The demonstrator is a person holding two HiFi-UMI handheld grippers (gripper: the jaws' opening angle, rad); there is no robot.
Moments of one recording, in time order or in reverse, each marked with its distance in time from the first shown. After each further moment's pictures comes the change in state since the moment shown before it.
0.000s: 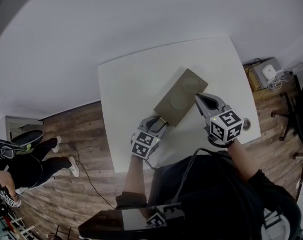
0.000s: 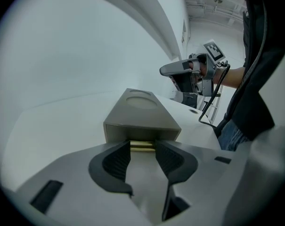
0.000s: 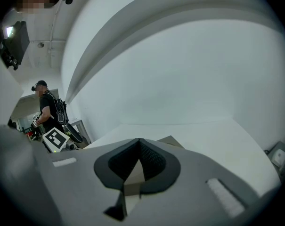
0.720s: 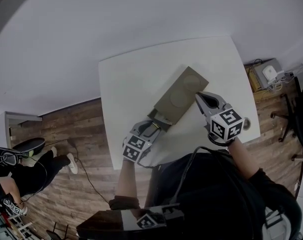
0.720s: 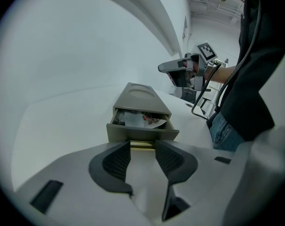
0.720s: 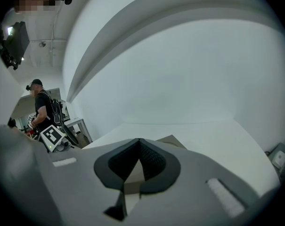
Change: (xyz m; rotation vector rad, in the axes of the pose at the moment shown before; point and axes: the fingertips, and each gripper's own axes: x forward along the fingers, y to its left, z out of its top) left arm -0.034 -0.001 -0.029 -0.013 0.070 -0.008; right arm -0.001 0.002 -0.003 -0.011 0.010 0.016
